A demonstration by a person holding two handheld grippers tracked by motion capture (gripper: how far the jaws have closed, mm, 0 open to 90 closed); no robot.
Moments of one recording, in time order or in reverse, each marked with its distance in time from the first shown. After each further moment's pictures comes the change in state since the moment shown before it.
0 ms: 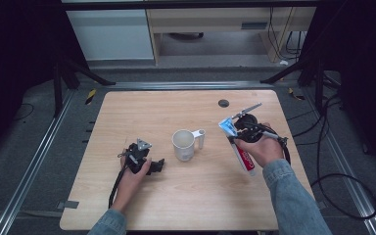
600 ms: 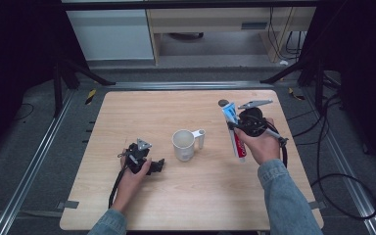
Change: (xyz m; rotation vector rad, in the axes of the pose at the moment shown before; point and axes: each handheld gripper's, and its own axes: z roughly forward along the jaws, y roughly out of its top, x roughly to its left) left arm 0.000 0.000 0.000 0.000 0.000 0.000; right arm -0.008 0.008 -0.008 -0.254 -0.047 0.089
